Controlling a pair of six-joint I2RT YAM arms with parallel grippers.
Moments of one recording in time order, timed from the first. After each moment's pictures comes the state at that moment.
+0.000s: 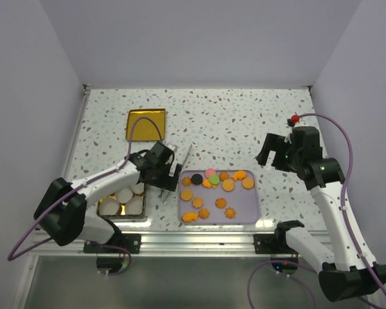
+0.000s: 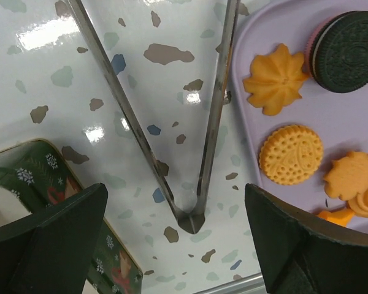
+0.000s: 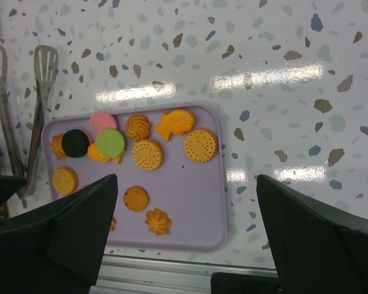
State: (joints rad) left arm -0.67 1.36 0.83 -0.60 -0.06 -0.38; right arm 0.16 0.91 1.05 -0.93 -0.02 0.38
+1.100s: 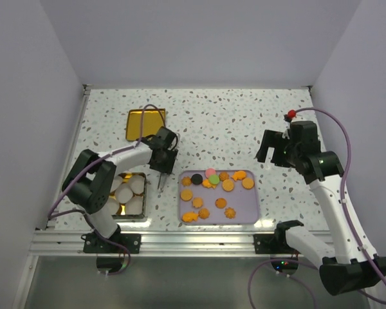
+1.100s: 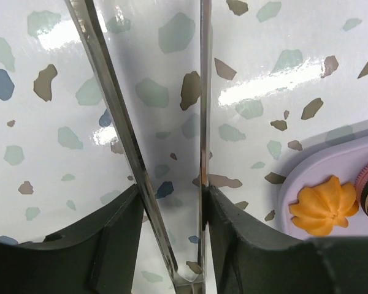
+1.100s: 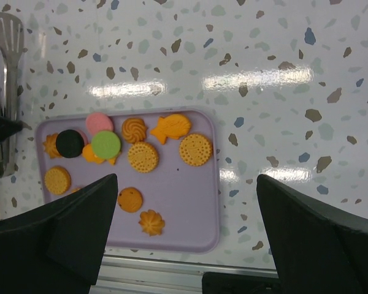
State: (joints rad) left arm -0.55 1.72 1.01 -0.48 -0.08 -0.26; right arm 0.19 0.96 1.11 -0.95 0.01 0.34
